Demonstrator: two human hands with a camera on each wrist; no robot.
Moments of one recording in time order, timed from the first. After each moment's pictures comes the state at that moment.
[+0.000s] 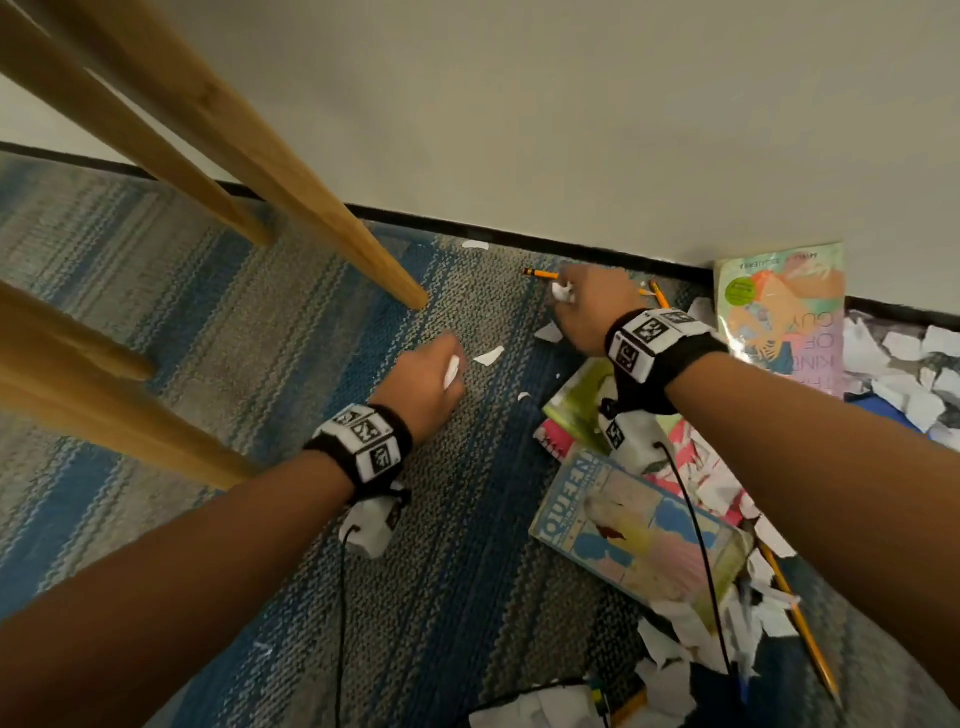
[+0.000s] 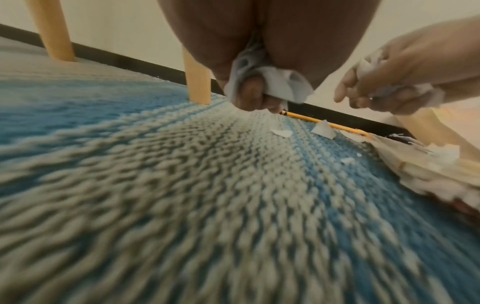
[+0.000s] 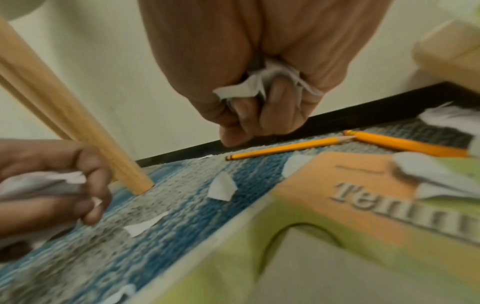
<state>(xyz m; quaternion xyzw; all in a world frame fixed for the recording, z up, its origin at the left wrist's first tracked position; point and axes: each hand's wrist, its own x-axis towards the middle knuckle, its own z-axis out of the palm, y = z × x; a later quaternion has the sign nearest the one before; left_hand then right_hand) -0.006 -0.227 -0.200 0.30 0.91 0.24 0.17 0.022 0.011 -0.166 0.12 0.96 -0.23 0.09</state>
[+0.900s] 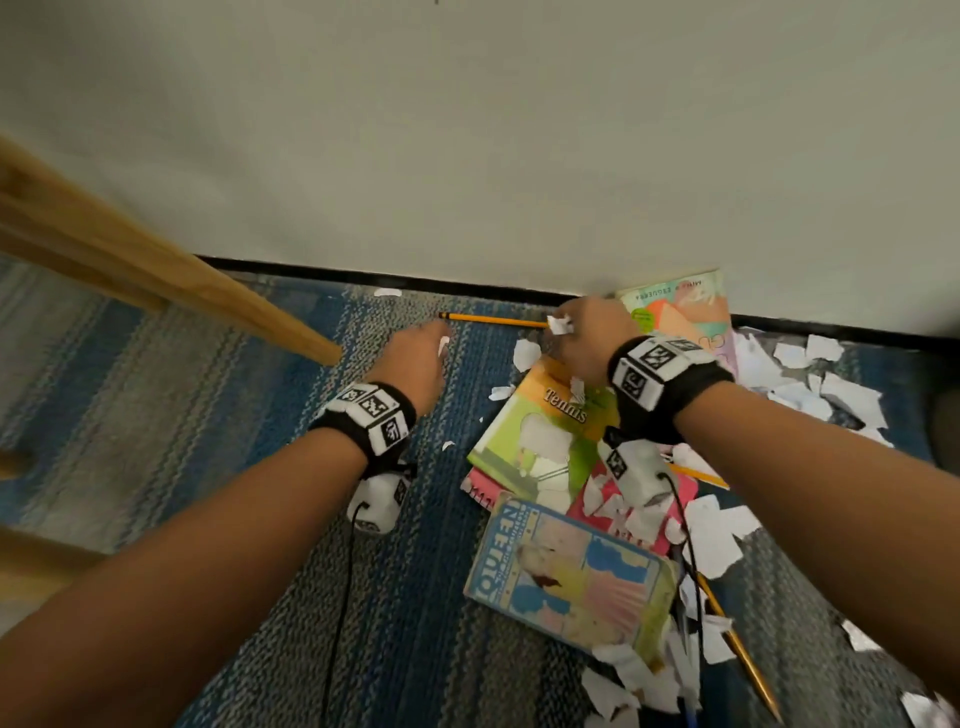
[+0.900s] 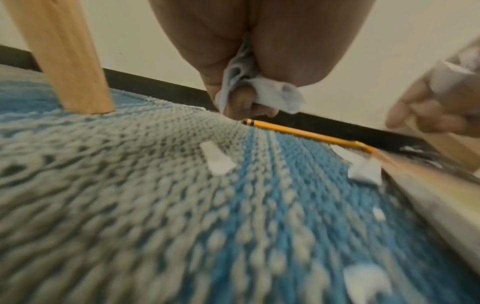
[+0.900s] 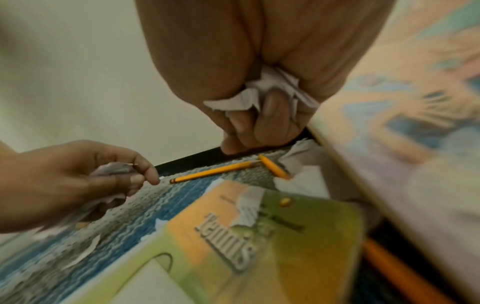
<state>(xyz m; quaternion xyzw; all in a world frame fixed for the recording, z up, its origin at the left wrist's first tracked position) -0.047 -0.116 -0.201 0.31 0.93 0.16 0.13 0.054 0.083 -0.156 0.21 0.94 -0.23 0.12</state>
